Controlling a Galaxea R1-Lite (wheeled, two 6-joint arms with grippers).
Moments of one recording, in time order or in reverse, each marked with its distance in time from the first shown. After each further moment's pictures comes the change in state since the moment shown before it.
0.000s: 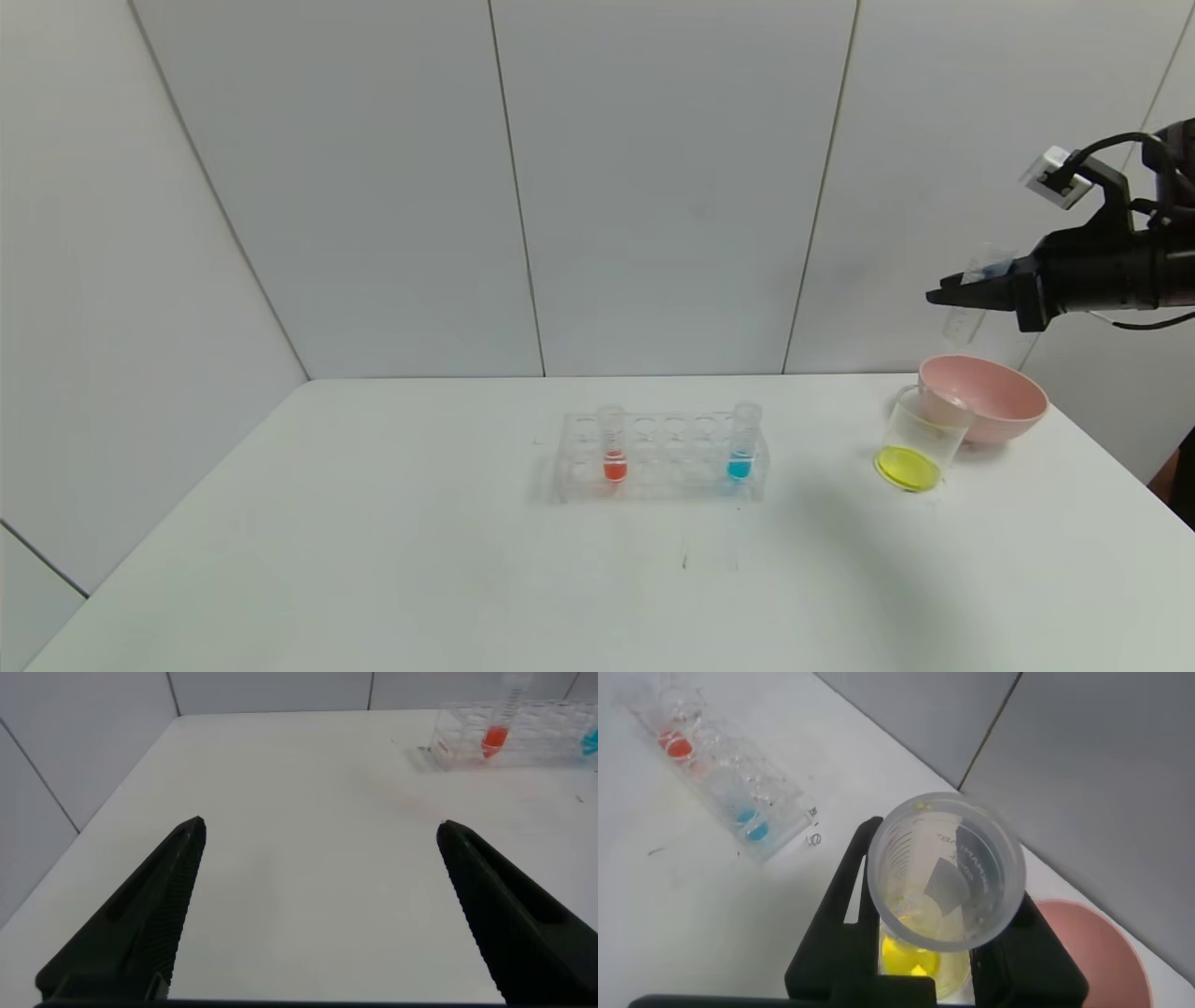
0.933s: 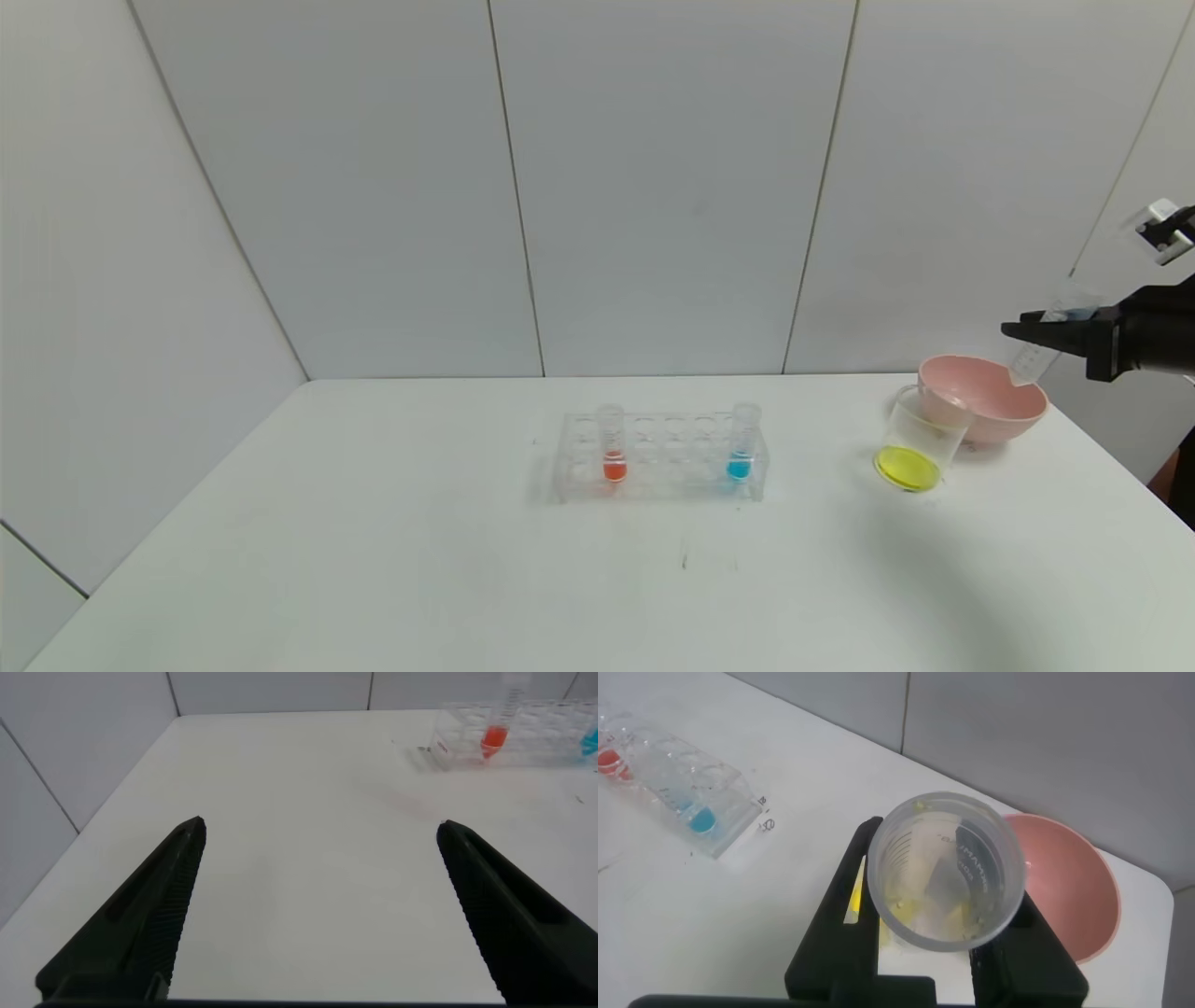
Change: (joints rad) left arm 0.000 0.000 0.000 0.000 0.000 0.000; right arm -0.162 -0.124 0.416 -0.386 0.005 0.135
